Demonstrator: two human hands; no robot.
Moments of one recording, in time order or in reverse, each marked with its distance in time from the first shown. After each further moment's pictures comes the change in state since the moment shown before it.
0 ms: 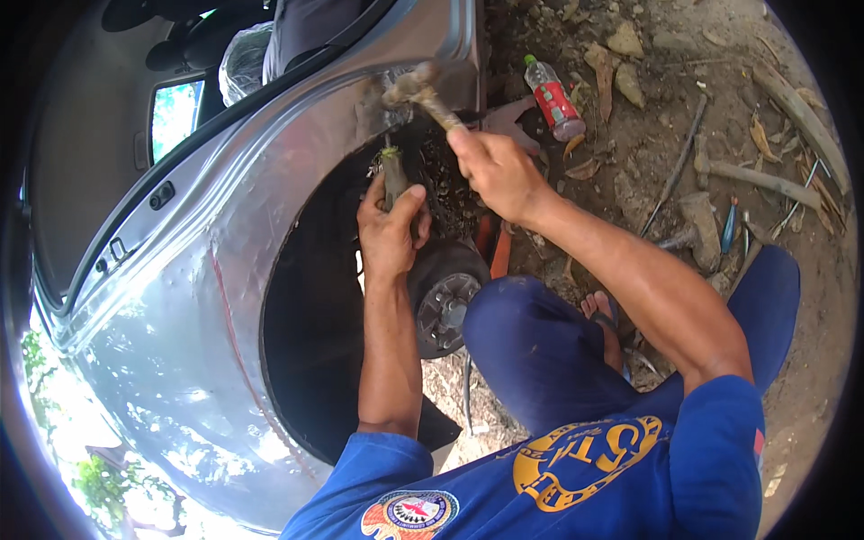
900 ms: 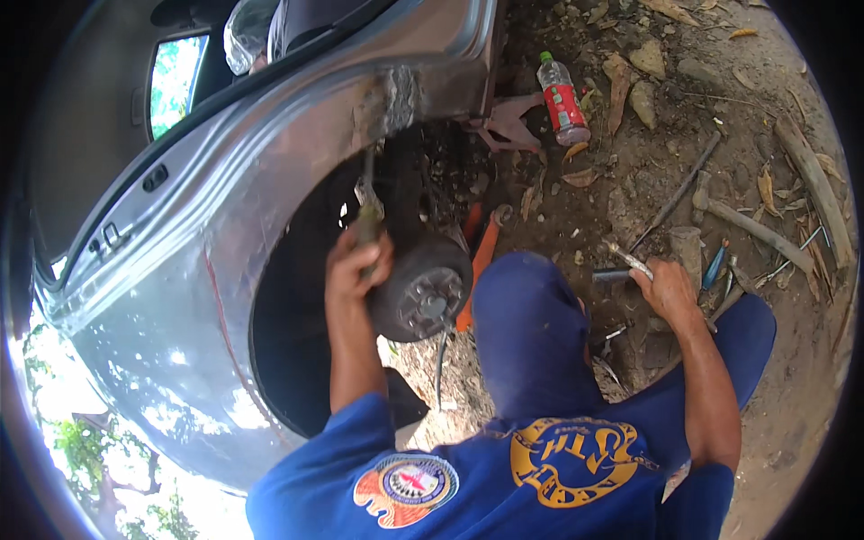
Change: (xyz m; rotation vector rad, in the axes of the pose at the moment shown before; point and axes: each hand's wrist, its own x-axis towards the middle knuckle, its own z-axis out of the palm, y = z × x) left_hand -0.021 -0.032 -0.082 -0.361 -0.348 -0.250; right_hand -0.152 0.035 -0.210 -1.306 -0.153 0.446
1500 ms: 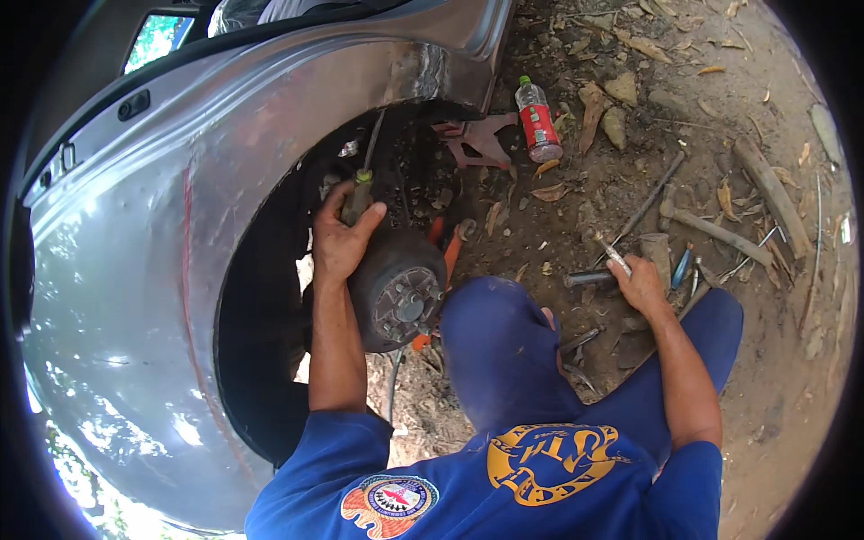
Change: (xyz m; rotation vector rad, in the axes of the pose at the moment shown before) left_hand 0.015 -0.023 -0.007 0.654 0.421 0.409; right_hand 0.007 0.003 0.023 0.094 0.163 0.032
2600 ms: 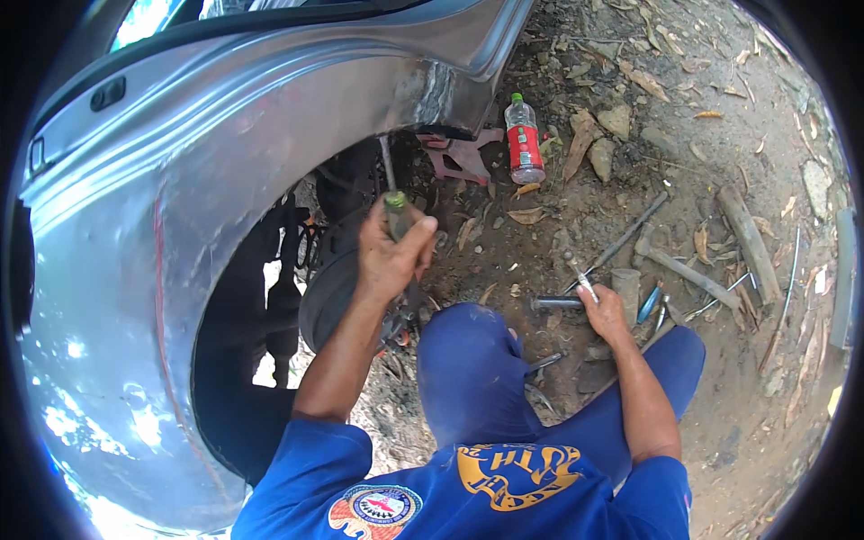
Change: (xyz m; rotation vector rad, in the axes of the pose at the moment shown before) left_hand -0.004 0.021 0.082 -0.509 -0.068 -0.137; right_hand 0.012 0.005 0.008 0.035 -0.026 0.084
